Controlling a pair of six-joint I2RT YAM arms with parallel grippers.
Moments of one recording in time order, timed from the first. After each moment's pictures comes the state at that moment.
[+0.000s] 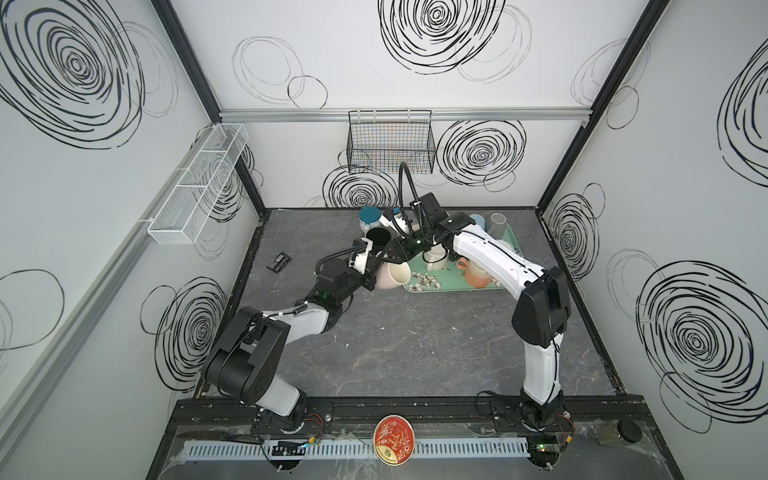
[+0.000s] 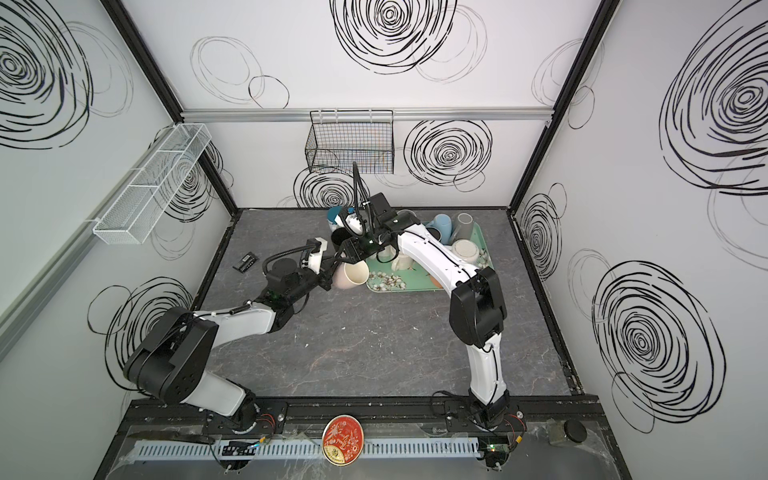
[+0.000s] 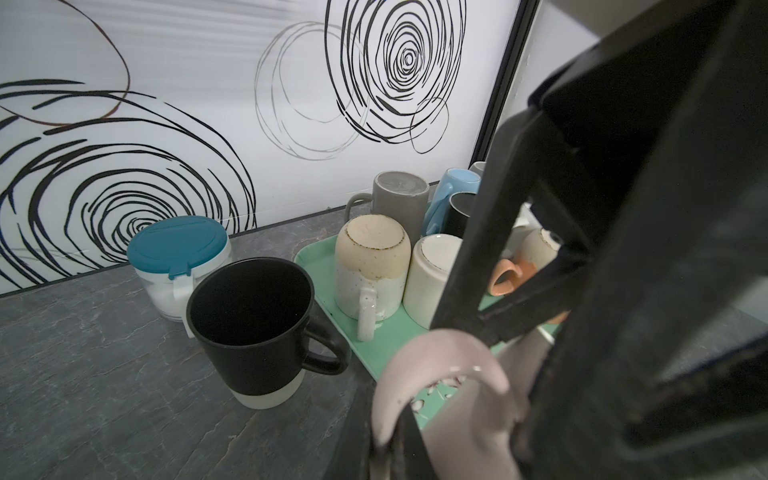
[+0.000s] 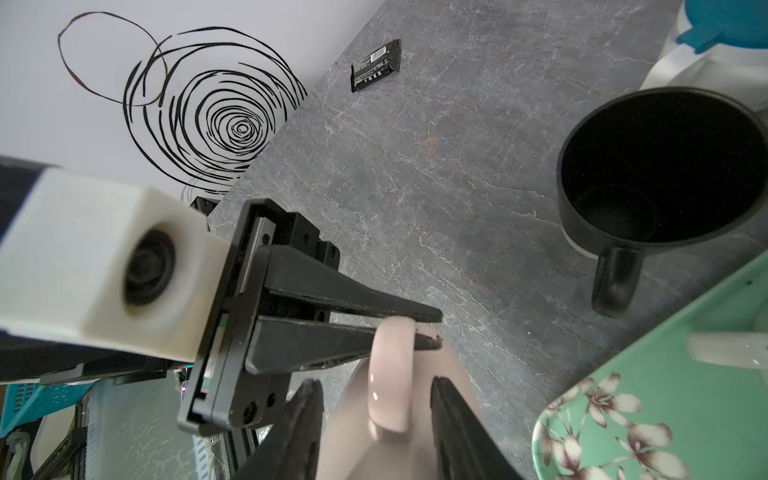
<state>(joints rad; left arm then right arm) -0.38 1.53 0.60 0.76 0.29 -0.07 0.65 2.00 1.87 -0.76 -0.63 0.02</state>
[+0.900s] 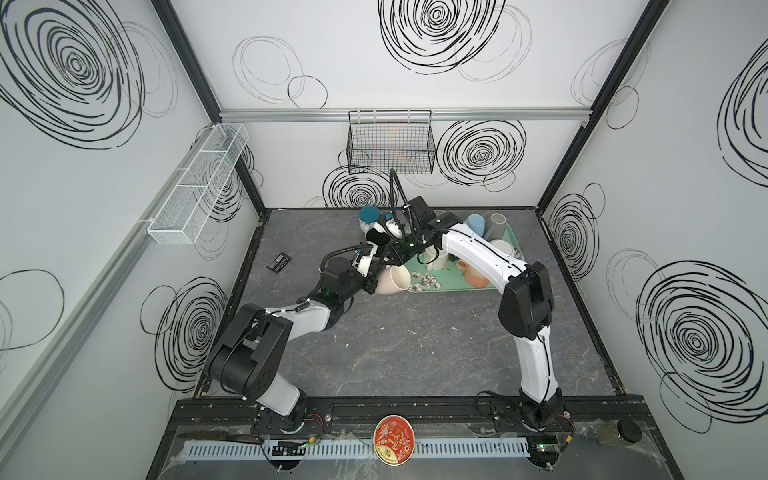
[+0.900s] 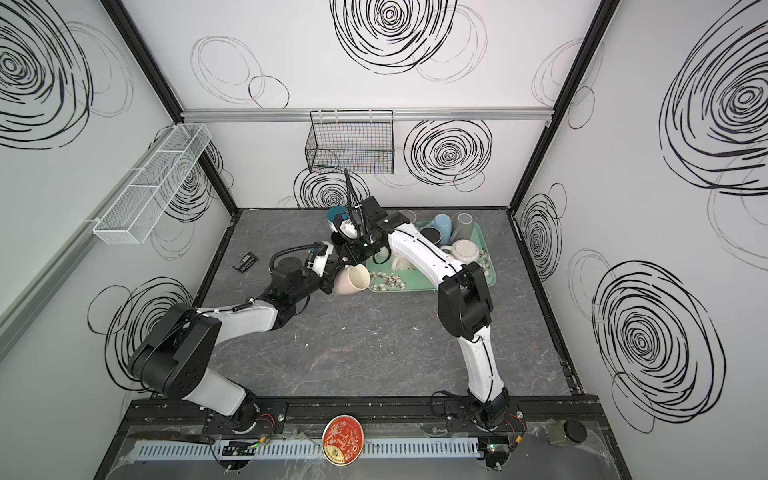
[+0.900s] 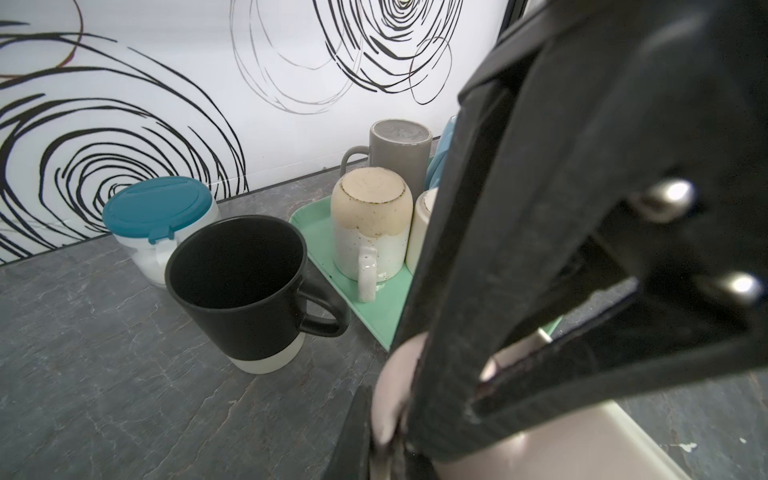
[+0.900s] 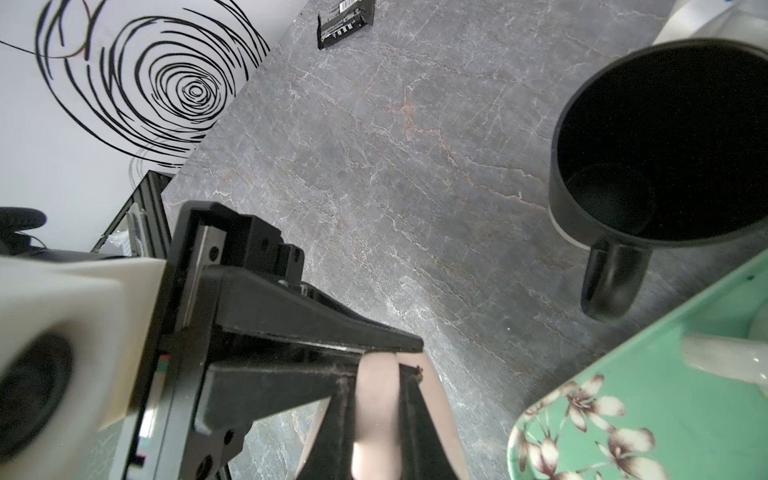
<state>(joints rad) -0.37 1.57 0.61 0.69 0.30 -0.04 0.67 2.13 1.98 -0.85 -0.54 -0.03</state>
